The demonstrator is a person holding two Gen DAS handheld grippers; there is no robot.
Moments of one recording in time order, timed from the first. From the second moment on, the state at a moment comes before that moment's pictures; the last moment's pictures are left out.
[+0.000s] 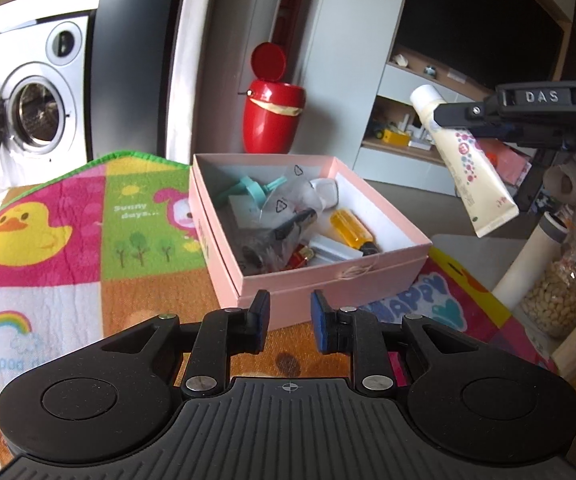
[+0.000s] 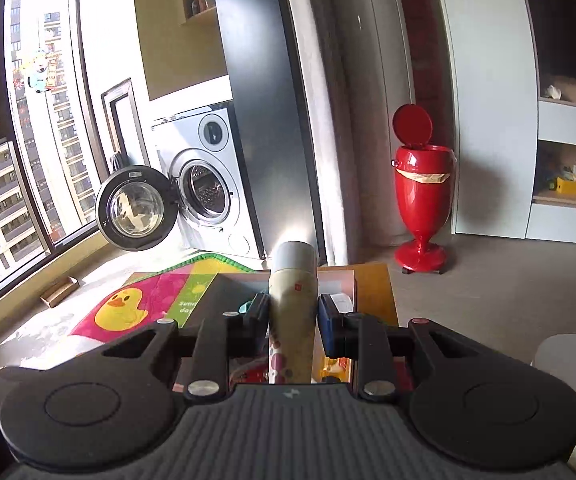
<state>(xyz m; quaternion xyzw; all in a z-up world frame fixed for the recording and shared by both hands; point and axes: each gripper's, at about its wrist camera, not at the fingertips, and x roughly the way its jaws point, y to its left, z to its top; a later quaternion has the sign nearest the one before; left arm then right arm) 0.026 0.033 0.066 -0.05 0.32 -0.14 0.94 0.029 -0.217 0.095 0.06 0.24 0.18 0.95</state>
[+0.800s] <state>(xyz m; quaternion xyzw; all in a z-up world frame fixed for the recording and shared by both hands) -0.002 0.015 0.005 -0.02 0.33 0.00 0.94 -0.028 -0.173 -0.059 -0.02 0.36 0.11 0.92</state>
